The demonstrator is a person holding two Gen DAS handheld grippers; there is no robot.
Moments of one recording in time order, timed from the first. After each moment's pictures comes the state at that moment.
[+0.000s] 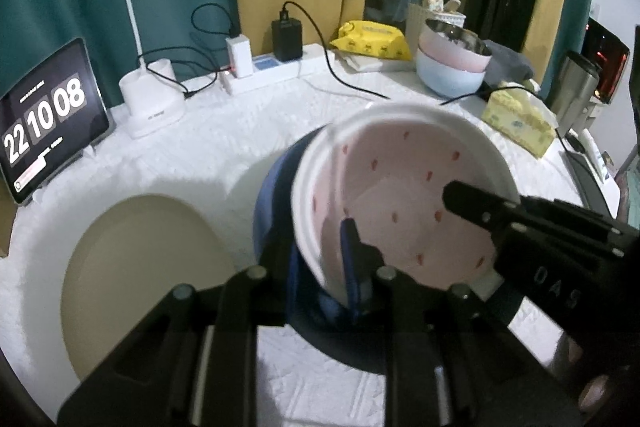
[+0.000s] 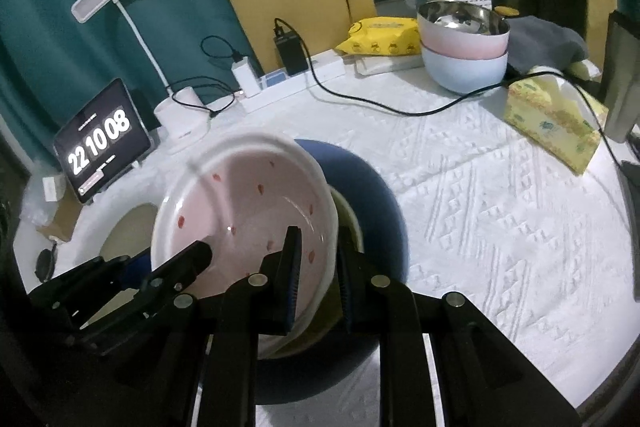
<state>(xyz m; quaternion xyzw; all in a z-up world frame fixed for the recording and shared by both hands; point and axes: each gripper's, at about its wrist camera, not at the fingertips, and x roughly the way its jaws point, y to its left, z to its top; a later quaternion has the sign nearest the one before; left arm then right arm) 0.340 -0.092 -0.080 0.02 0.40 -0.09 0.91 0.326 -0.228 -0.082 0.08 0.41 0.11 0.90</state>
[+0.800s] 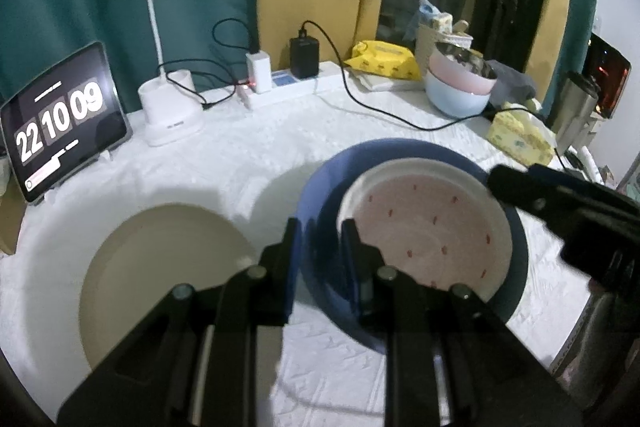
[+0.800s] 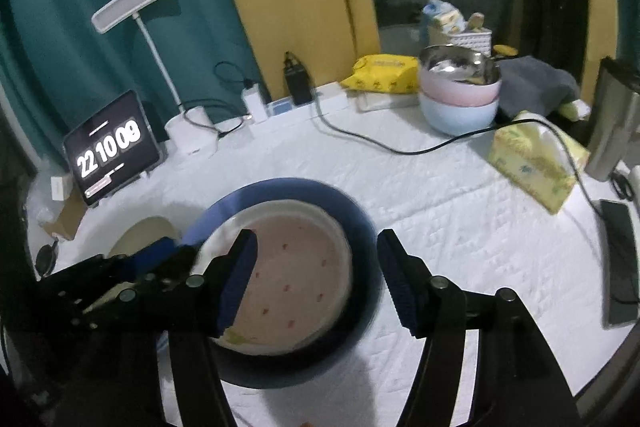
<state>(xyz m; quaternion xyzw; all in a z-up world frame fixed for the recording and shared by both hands) 0.334 -0.068 -0.064 0.01 0.38 -0.08 0.92 0.314 -0.240 -0.050 0.05 0.38 0.11 0.92</state>
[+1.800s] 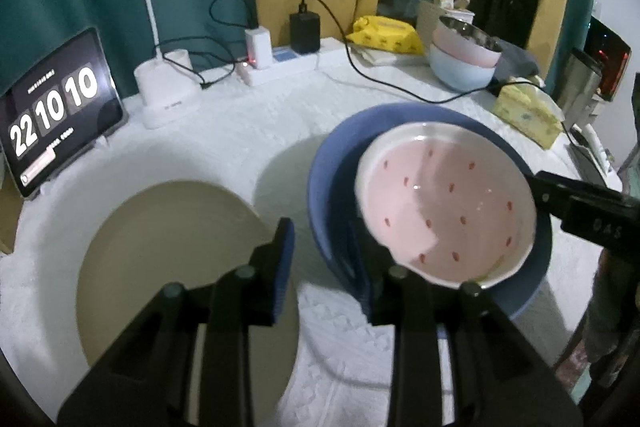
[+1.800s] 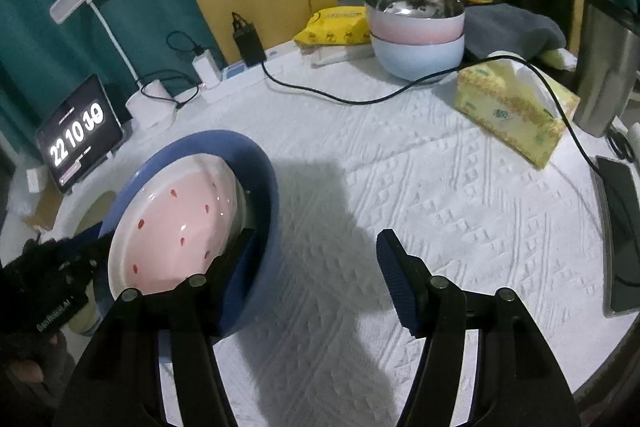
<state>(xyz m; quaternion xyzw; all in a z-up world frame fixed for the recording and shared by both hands) 0.335 -0.063 -0.086 0.03 0.40 -0.09 0.91 0.326 -0.284 -0.097 0.07 0.43 0.09 0.89</state>
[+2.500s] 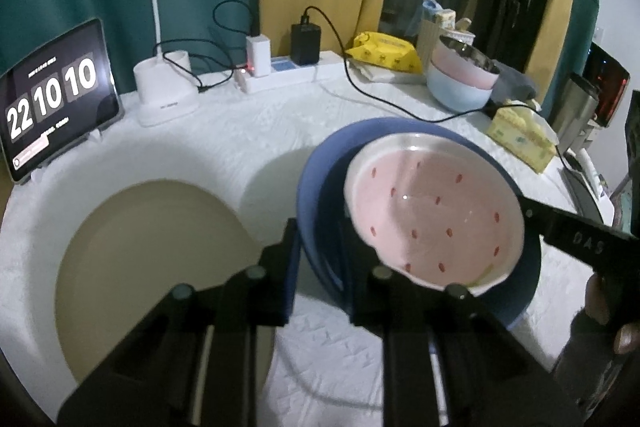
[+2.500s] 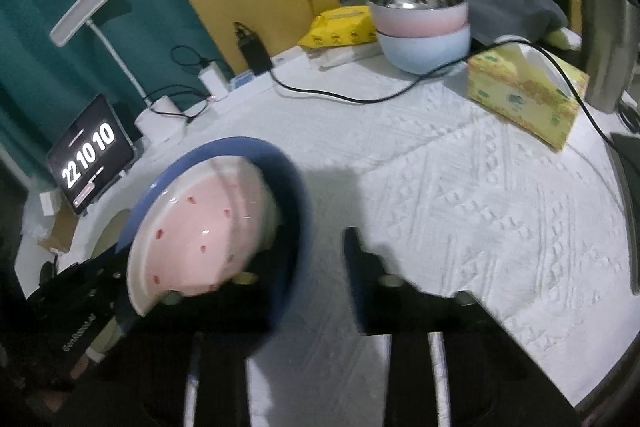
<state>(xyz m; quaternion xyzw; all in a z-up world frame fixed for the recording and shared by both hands) 0.333 -0.063 -0.086 -0.01 0.38 -0.09 0.92 0.326 -0.272 -0.100 0.11 0.42 0.11 0.89</state>
